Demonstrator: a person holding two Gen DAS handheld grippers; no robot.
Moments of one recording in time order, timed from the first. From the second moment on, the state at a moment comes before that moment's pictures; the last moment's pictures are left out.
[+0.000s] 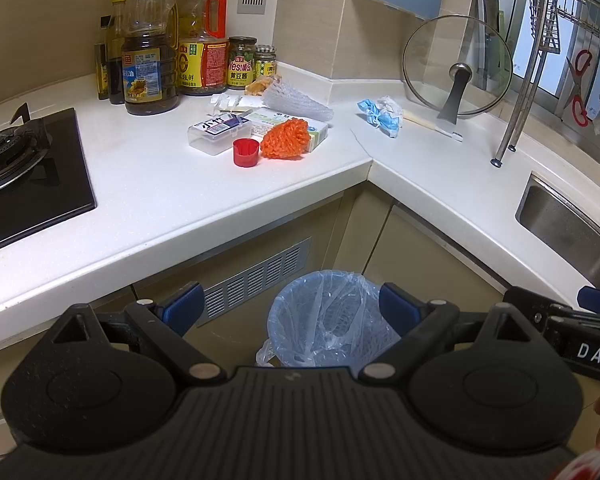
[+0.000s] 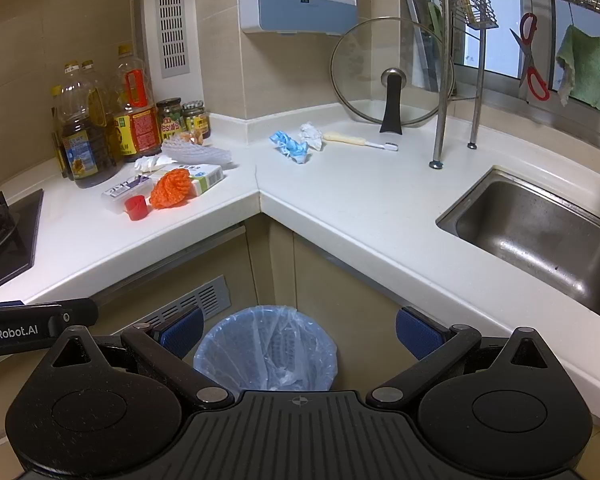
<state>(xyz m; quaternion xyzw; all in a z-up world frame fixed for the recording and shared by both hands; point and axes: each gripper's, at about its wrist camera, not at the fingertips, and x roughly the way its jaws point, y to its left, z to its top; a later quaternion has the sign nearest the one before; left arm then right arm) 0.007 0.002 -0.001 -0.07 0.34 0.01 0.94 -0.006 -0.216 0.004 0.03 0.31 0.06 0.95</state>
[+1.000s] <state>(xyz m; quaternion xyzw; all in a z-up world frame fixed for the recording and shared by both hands) 0.006 0.002 -0.001 -0.07 0.34 0.01 0.94 -0.005 -0.217 0.003 0.03 0.31 0.06 0.95</state>
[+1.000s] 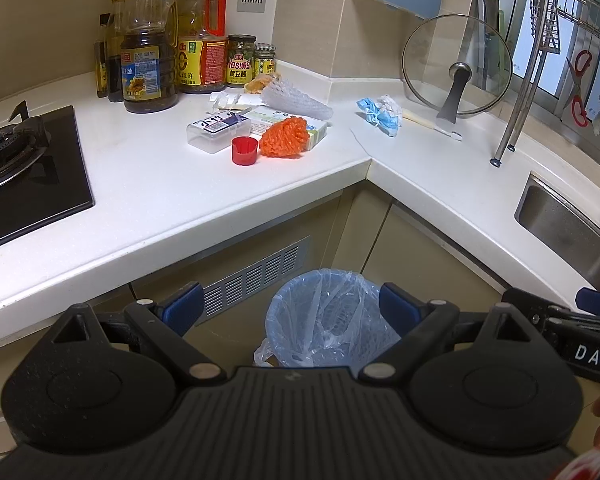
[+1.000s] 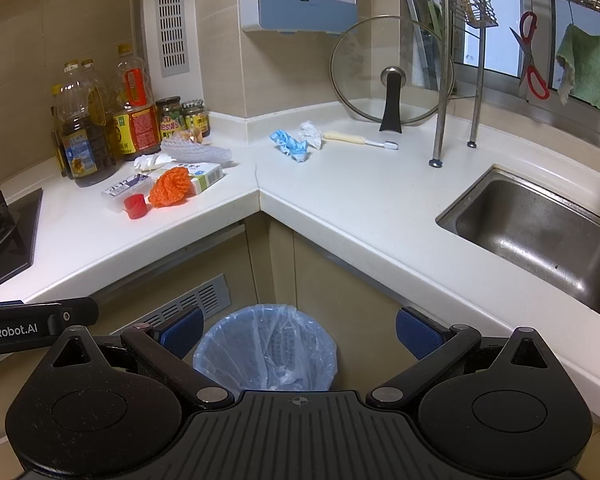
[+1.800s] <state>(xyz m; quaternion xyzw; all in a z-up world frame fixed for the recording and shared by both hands) 0.039 -0.025 0.002 -0.09 0.34 0.03 0.94 0.028 -0.247 0.010 0.03 0.31 0.10 0.95</state>
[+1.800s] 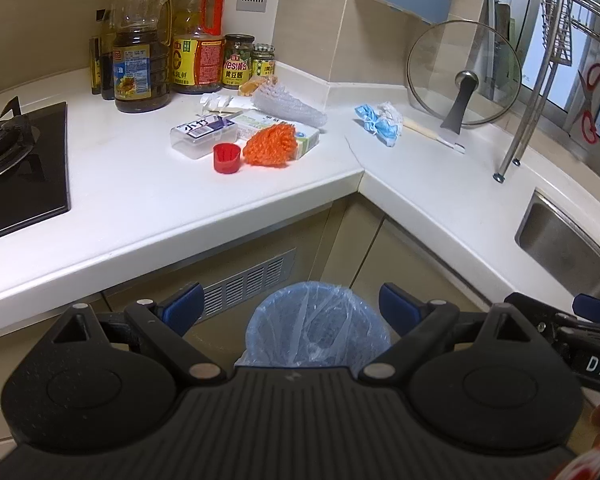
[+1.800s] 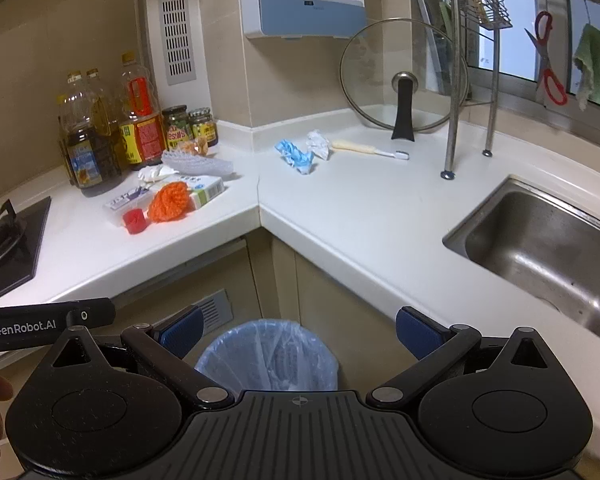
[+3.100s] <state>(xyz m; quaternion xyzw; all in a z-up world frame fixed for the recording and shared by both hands) 0.206 0.020 0.026 -0.10 0.33 0.02 0.94 0.229 -0.210 0.011 0.03 0.33 0.14 0.93</state>
